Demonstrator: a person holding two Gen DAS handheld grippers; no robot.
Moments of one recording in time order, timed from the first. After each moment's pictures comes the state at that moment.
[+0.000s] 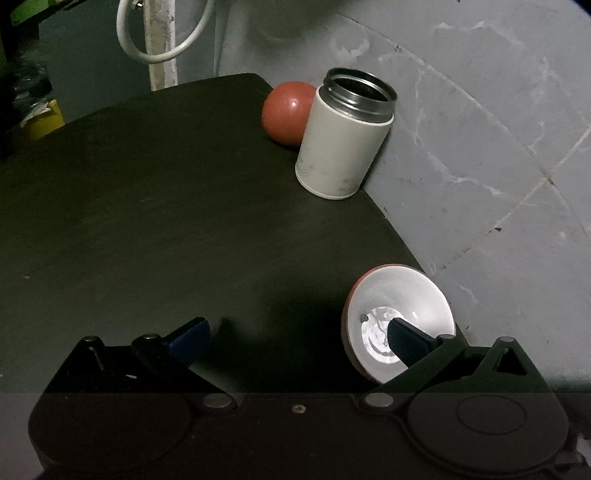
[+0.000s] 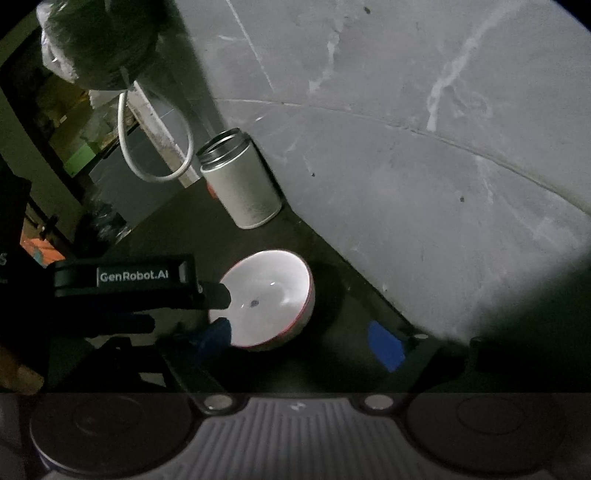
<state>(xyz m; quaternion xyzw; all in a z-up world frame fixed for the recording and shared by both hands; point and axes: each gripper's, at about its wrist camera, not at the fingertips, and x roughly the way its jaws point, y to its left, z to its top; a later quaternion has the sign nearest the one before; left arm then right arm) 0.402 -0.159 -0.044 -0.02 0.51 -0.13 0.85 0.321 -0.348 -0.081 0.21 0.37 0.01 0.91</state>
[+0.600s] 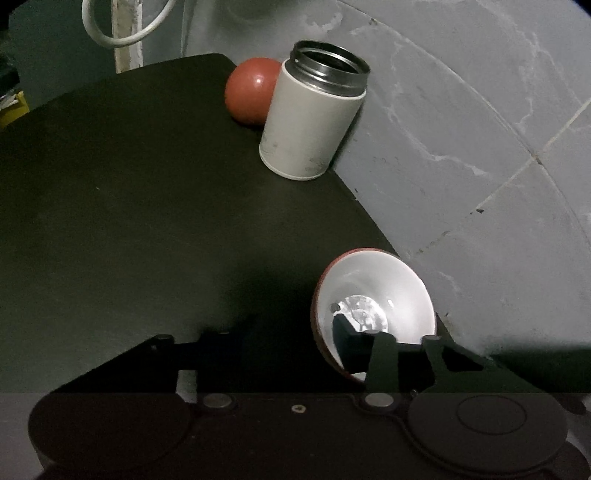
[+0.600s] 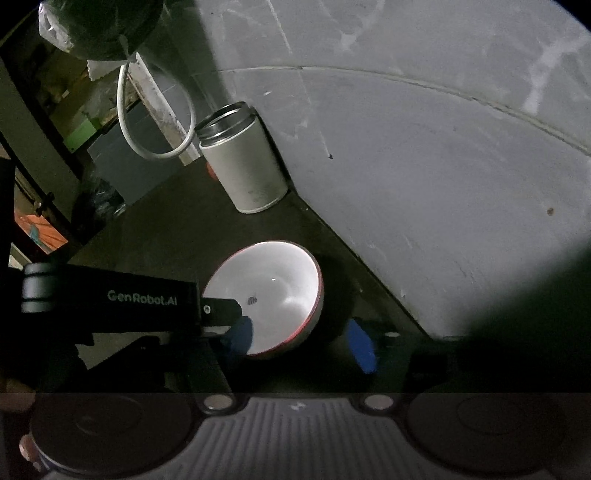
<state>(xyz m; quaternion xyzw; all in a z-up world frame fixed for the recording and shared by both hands) 0.407 -0.167 -0.059 -0.04 0.53 -0.18 0.83 0.346 -0.337 -0.094 0.18 0.39 0.03 0.90</state>
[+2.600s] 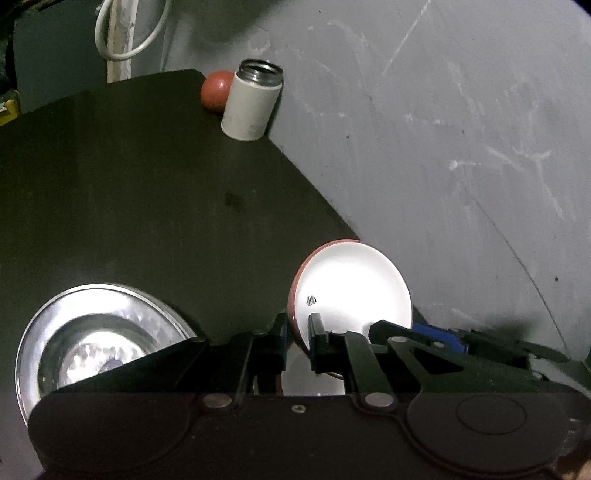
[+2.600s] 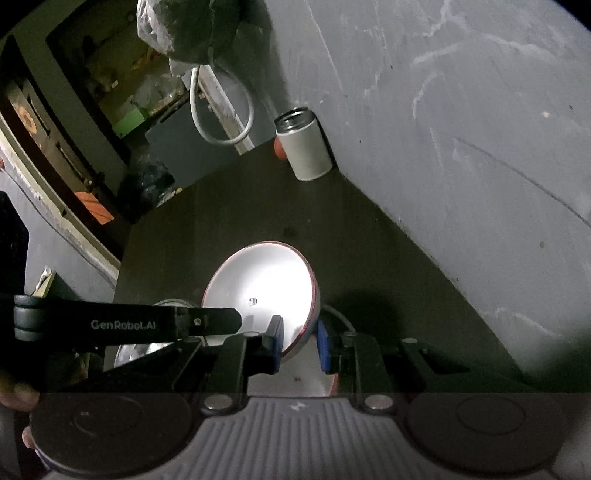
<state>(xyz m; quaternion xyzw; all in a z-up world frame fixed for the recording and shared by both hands) 0.245 -0.130 -0.006 -0.06 0.49 -0.25 0.83 0.184 -0.335 -0.041 0.16 0.38 0.09 0.90</state>
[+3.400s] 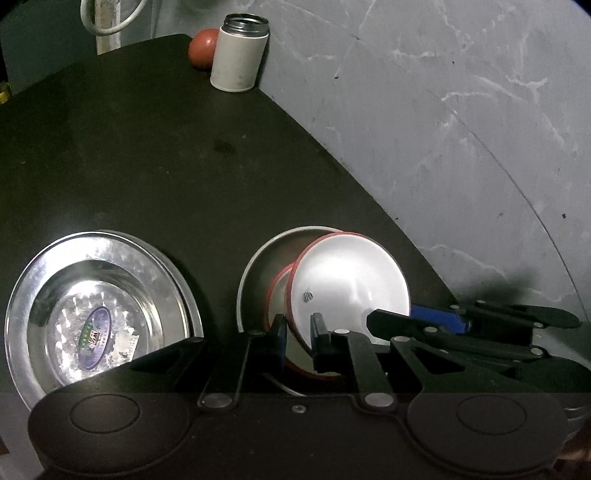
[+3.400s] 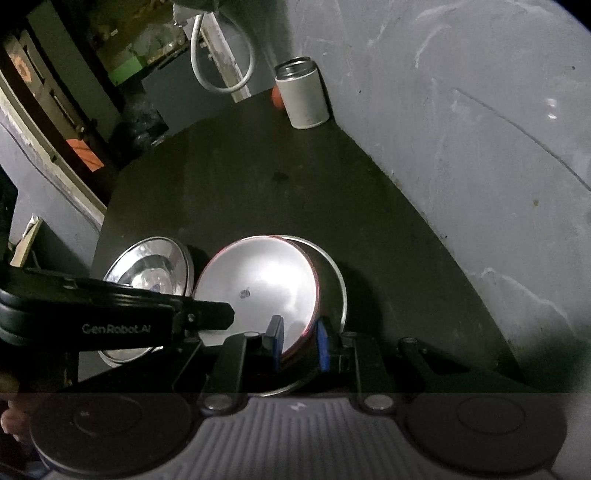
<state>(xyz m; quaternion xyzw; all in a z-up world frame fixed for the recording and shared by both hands) 0.225 -0.146 -0.027 -0.02 0.53 -0.25 0.81 0.172 -0.329 -0.050 0.11 0.45 0.09 0.88</state>
